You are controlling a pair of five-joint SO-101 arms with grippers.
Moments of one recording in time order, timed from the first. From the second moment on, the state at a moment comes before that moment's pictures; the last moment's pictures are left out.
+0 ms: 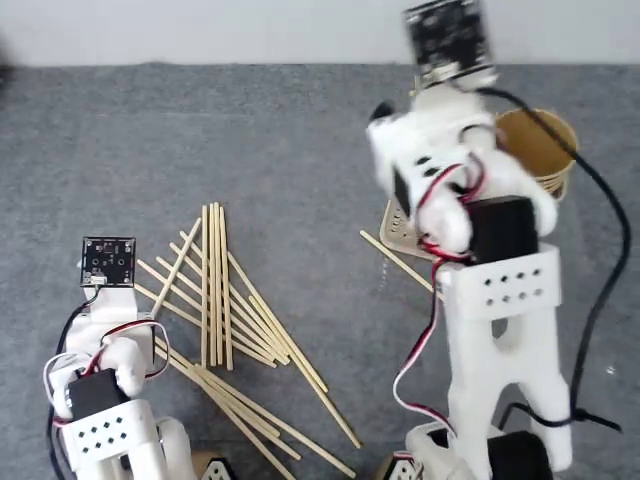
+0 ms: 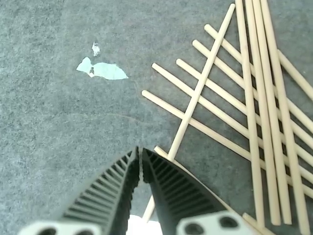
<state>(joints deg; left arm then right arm) -25.6 -72.7 77.4 61.9 -11.3 -17.8 -21.3 -9.1 72.0 6.5</state>
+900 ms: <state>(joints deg) -26.0 -72.7 77.4 61.9 -11.3 -47.2 5.9 1.4 82.5 -4.9</state>
